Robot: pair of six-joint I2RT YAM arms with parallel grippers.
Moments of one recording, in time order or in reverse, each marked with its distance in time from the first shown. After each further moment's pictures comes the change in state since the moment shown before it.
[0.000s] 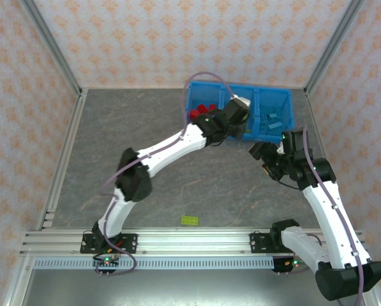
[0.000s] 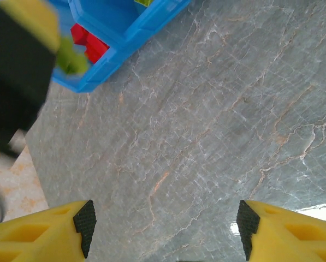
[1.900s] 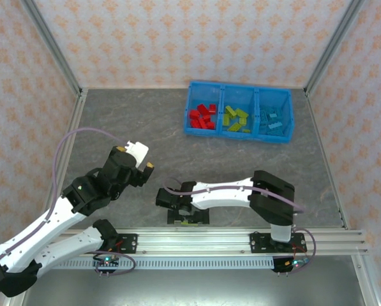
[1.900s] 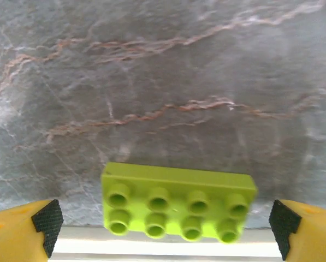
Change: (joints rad) left arm 0.119 -1.494 -1.354 -0.134 -0.235 0.302; right arm 1.124 0.991 0.230 0.095 0.224 0.359
